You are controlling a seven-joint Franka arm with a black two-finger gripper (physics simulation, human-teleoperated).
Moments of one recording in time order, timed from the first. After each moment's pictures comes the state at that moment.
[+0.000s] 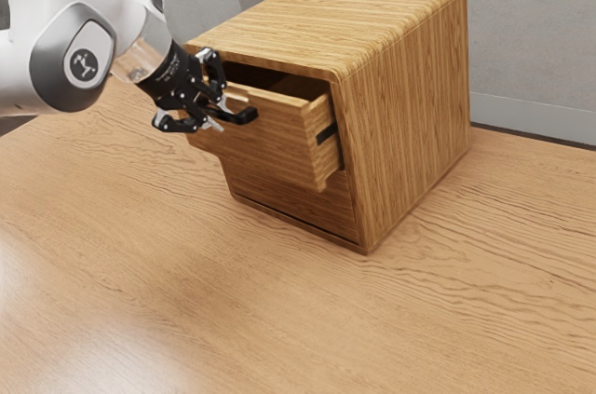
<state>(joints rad) 0.20 -0.11 0.00 -1.75 -0.12 2.15 -1.21</state>
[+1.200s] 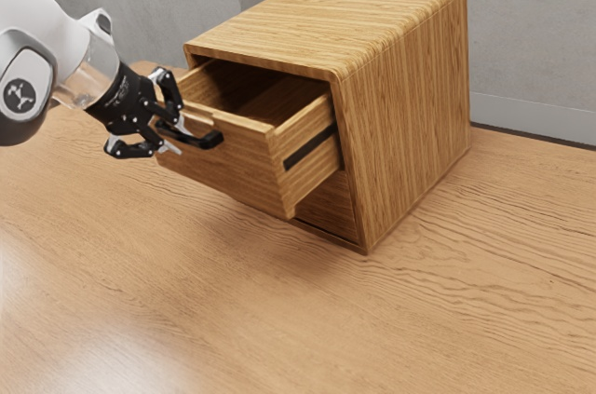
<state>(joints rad) 0.21 -0.32 0.04 -1.97 -0.11 2.17 -1.21</state>
